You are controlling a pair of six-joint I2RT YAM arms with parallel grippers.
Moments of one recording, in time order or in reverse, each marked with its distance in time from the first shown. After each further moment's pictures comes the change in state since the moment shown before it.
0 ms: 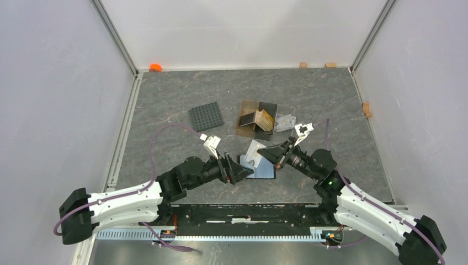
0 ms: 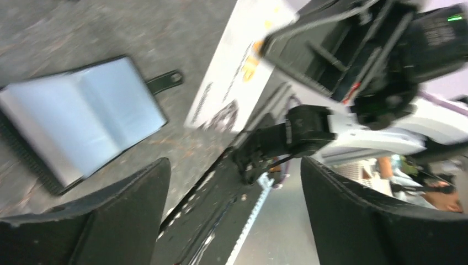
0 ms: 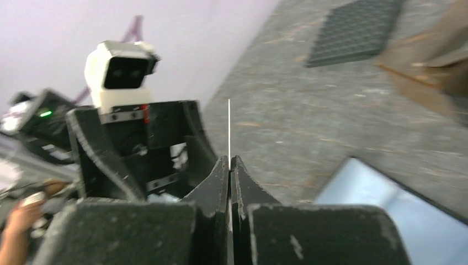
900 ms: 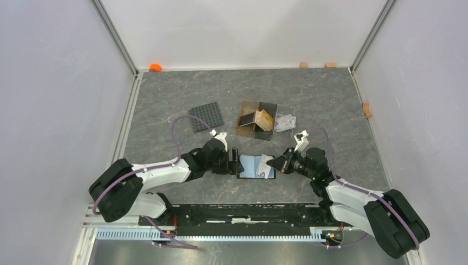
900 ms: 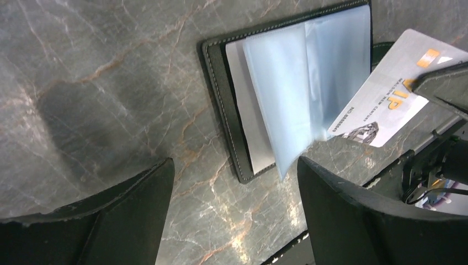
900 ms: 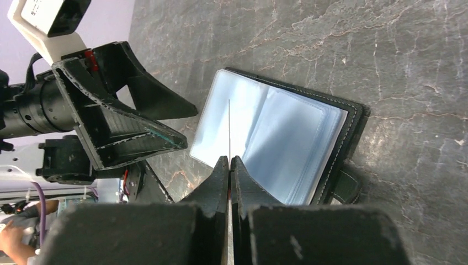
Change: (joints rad) left arm 0.253 0.491 0.170 -0.372 0.071 0.170; right arm -0.286 0.326 -0.179 0.056 -0.188 -0.007
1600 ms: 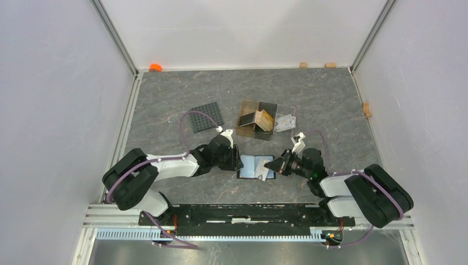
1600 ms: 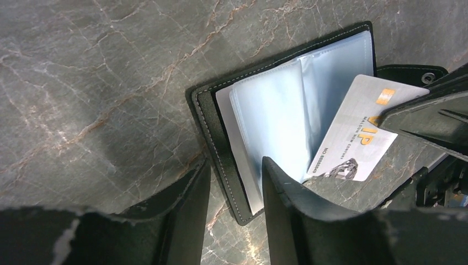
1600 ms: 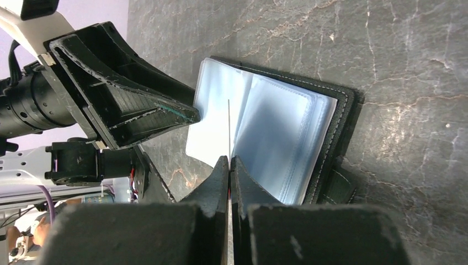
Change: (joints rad) left arm 0.013 0.162 0.067 0.104 0.006 0.063; right arm -0.005 0.270 -0.027 0.270 -0.043 0.087
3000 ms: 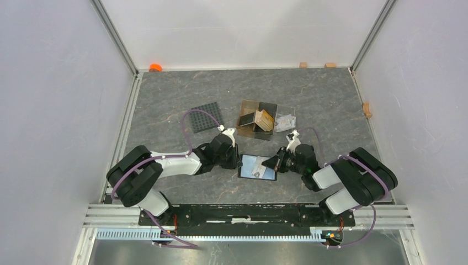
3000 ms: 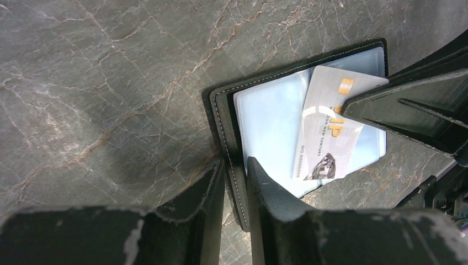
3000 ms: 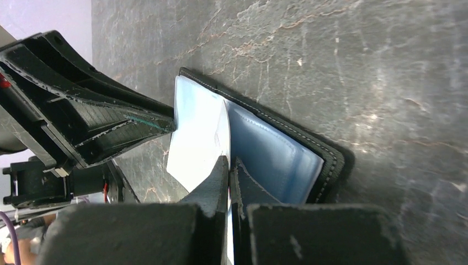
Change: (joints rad) left arm 0.003 0.052 0.026 0.021 -0.011 0.022; right arm 0.025 0.209 0.073 0.046 0.082 -0.043
